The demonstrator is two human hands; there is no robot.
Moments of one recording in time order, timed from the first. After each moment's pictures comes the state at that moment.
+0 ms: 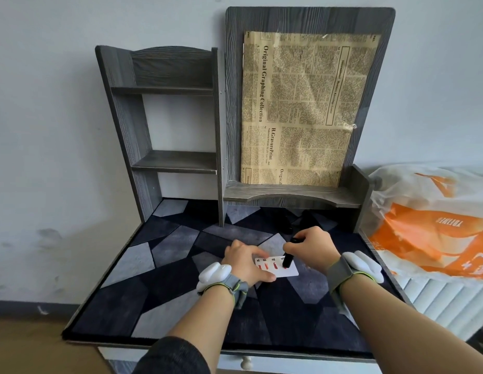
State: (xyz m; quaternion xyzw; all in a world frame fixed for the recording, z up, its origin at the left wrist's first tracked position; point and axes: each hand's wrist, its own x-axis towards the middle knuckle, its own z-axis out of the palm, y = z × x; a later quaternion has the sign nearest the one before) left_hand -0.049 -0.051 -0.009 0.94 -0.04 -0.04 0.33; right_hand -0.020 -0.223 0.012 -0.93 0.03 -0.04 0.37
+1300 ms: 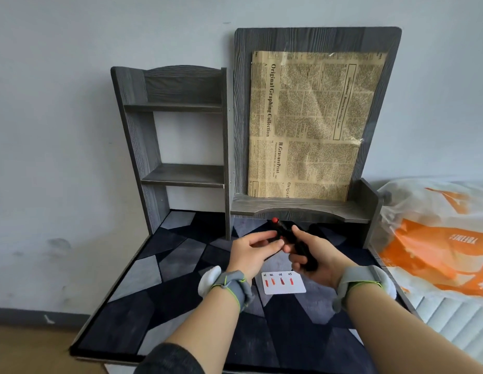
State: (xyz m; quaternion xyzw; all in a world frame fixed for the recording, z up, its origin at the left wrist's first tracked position) left_hand -0.023 -0.055 0.009 0.69 -0.01 0.04 0.72; right_hand -0.015 -0.210 0.040 -0.57 0.08 0.22 0.79
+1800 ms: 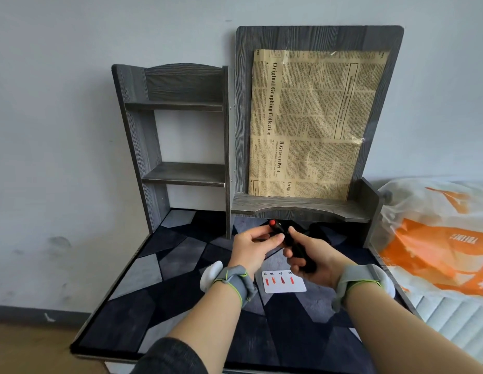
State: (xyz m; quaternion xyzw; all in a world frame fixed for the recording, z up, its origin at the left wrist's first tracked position) left_hand -0.019 -0.060 0.016 0.67 -0.02 0.05 0.74; right_hand -0.020 -0.205 0.042 -0.59 0.08 0.25 0.76
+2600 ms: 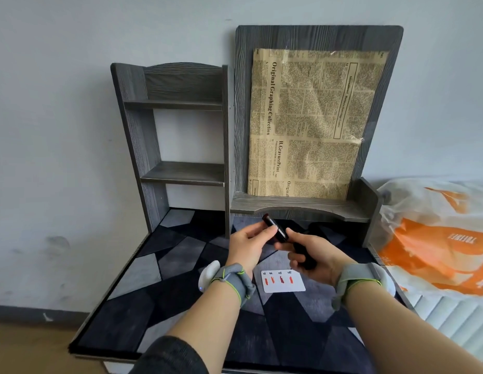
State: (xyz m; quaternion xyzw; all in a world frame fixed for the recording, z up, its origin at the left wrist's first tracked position) left_hand -0.031 -0.060 0.031 0.64 0.01 0.06 0.77; right_hand -0.016 -0.207 0.042 -0.59 0.07 0.23 0.77
